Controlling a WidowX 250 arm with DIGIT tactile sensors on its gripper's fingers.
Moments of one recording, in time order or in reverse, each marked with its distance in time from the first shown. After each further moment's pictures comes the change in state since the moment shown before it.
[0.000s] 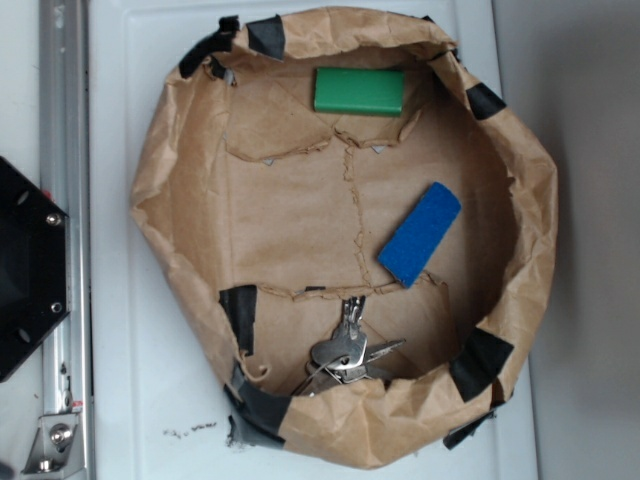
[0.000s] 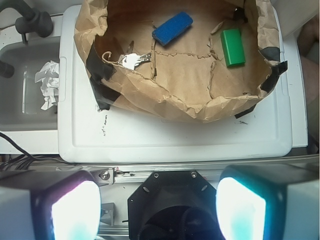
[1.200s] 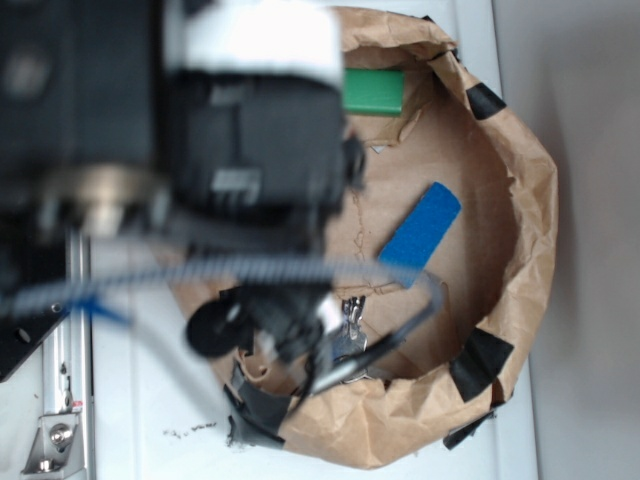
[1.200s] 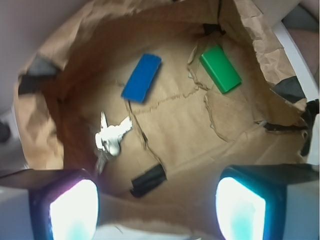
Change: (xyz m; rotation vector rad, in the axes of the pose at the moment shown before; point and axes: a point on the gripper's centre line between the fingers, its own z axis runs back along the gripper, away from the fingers) arm 0.105 0.023 -0.056 -0.019 -0.027 0.500
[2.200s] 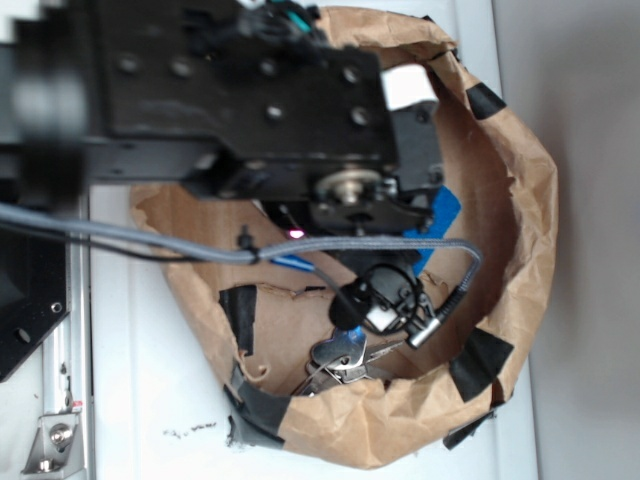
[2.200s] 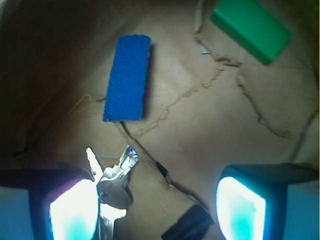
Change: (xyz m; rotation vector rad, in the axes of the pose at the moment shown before) arm 0.019 -0.016 -0.095 -0.037 0.087 0.222
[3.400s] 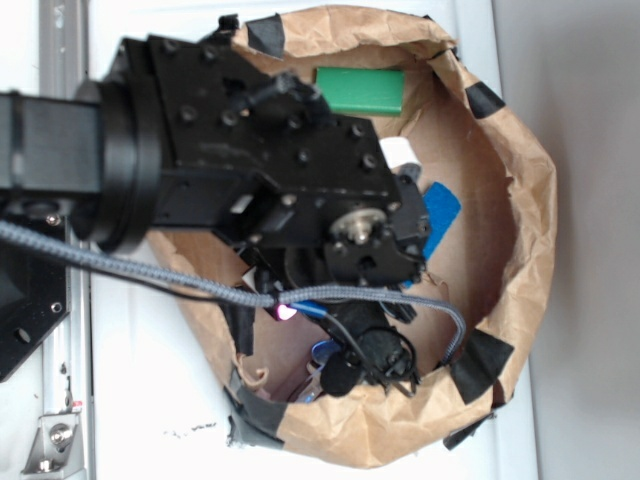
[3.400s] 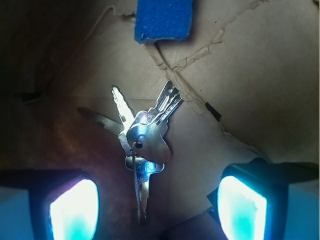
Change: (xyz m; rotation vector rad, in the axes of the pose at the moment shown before) arm -0.037 -0.023 -0.022 -0.116 0.195 0.002
